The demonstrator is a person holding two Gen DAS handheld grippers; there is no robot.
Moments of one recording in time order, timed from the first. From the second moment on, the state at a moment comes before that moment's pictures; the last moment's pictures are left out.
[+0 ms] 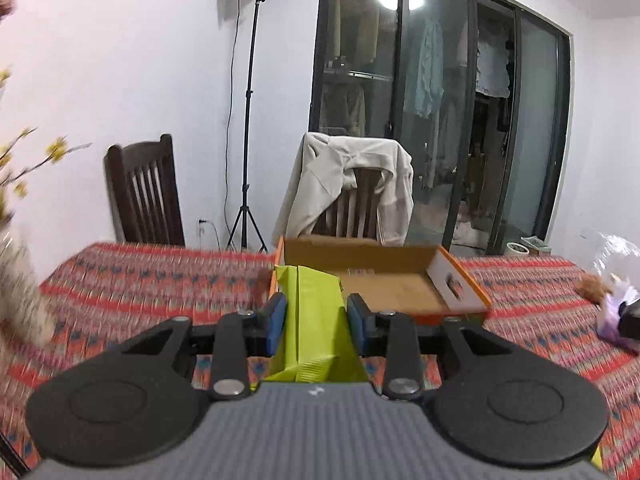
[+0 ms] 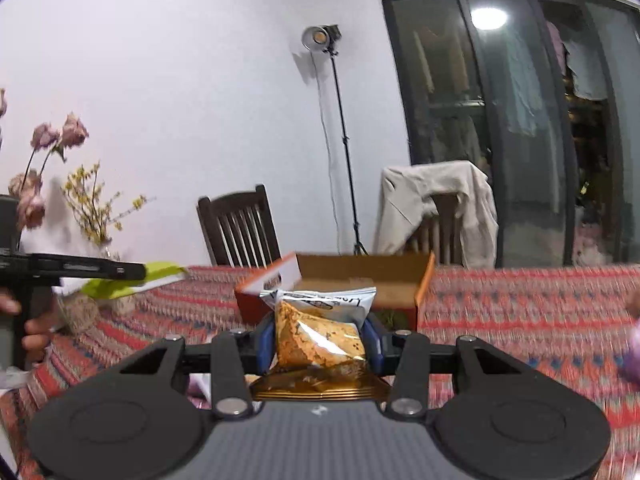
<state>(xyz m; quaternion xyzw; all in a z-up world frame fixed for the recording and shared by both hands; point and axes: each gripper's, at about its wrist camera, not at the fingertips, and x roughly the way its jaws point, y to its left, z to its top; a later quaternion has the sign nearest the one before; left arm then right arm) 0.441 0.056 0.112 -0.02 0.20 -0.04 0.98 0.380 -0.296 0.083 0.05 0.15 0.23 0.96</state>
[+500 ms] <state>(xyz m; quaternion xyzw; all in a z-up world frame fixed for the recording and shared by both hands) 0.708 0.030 0.062 0.04 0.26 -0.04 0.96 0.671 -0.242 0.112 0.02 0.24 0.18 0.95</state>
